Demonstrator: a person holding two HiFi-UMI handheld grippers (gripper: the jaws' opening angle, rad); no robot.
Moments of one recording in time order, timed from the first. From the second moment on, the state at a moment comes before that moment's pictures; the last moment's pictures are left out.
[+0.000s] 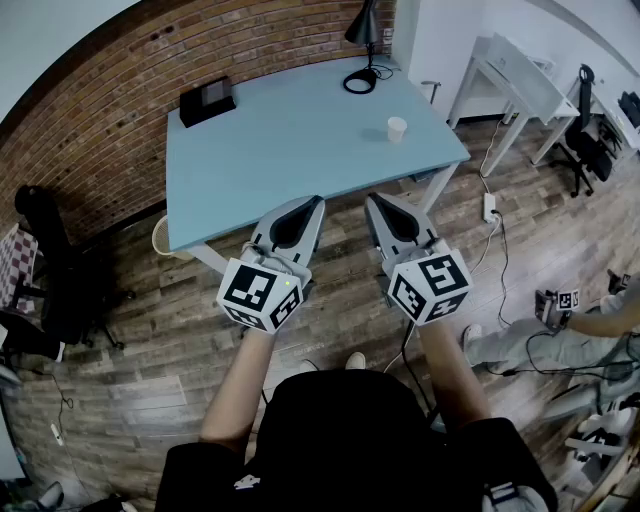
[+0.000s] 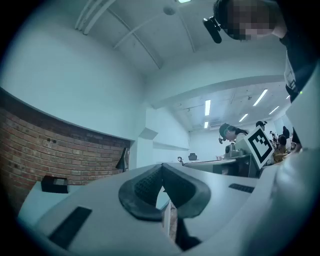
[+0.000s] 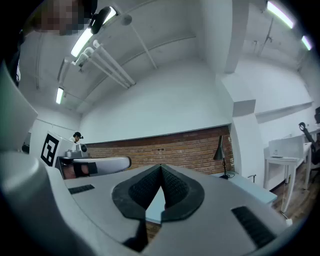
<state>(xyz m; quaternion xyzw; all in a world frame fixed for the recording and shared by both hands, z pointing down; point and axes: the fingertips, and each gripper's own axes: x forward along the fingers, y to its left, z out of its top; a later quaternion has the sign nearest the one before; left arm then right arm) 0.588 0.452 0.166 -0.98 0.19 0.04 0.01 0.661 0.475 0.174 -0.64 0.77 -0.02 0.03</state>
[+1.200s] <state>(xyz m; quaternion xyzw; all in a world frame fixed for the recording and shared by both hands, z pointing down) 0.629 0.486 0.192 -0.98 0.22 0.02 0.00 0.701 0.507 0.198 -0.62 0.78 -0.03 0.03</state>
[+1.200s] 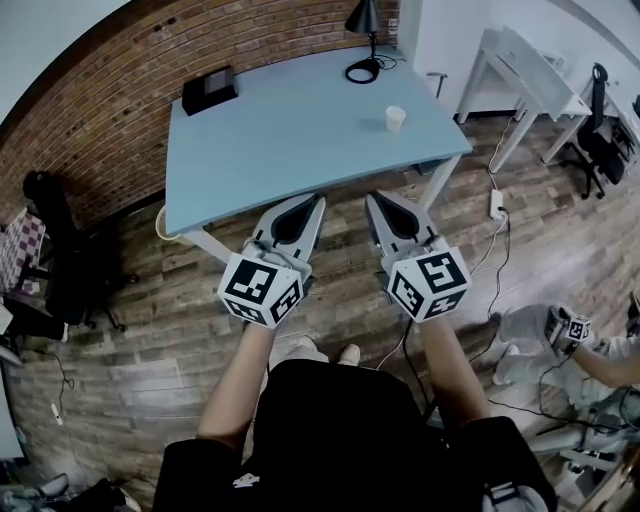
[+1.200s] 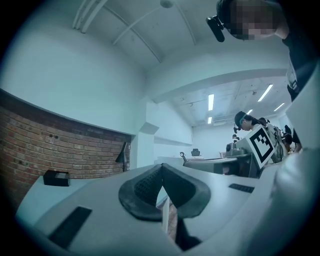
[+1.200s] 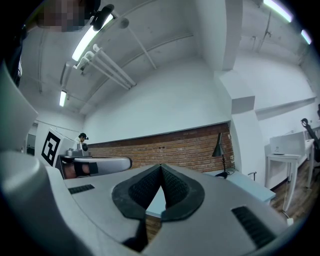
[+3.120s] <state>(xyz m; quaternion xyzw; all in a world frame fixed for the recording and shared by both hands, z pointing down) 0.685 0.288 0.213 -0.99 0.17 0.01 -0.02 0.755 0.309 0.216 -0.66 0.75 -0.04 0.00</state>
